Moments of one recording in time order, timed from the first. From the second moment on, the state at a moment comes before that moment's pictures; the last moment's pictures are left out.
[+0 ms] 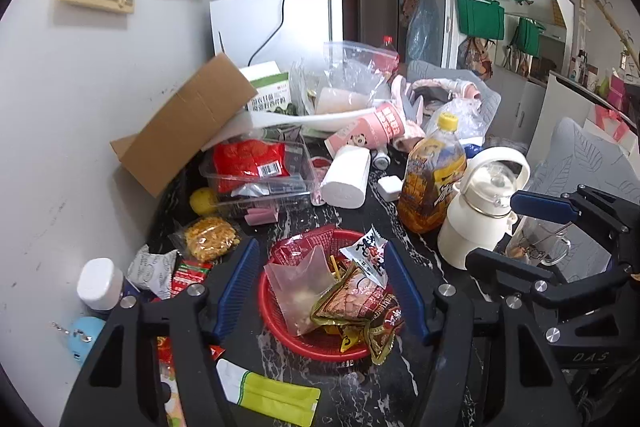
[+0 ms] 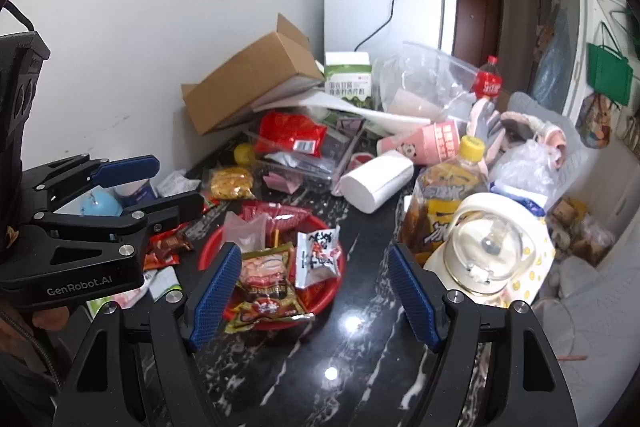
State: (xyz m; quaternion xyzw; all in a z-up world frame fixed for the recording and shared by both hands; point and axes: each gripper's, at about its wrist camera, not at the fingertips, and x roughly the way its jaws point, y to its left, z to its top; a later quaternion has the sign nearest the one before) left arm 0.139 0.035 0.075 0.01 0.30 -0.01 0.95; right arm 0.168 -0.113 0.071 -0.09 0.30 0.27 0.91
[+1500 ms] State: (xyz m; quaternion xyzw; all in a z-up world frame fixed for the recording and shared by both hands) left arm 0.015 0.013 0.050 -0.01 0.32 -0.01 0.95; right arm 0.044 -0.158 0.045 -0.03 0.30 0.21 0.93
